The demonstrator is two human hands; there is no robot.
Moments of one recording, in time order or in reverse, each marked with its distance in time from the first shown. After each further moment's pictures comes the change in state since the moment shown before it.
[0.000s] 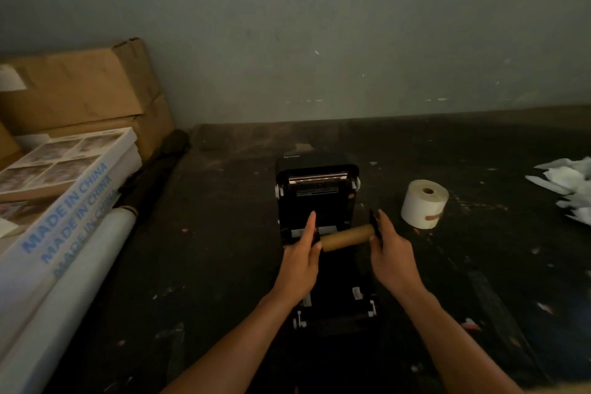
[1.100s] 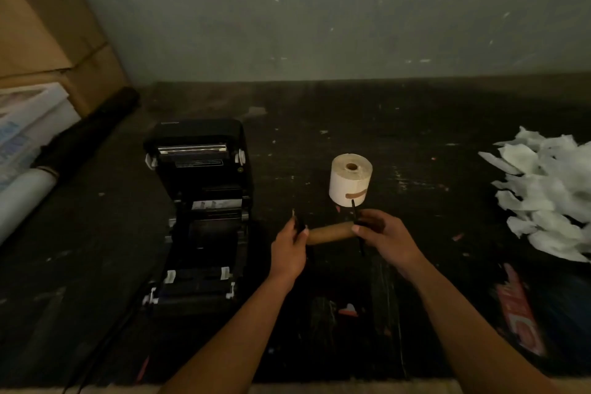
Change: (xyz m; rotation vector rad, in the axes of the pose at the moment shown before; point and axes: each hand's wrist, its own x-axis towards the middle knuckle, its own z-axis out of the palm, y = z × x) left_hand 0.062 0.072 0.228 -0.261 0.182 -0.499; right_hand 0.076 0.195 -0.161 0.351 -0.334 0.183
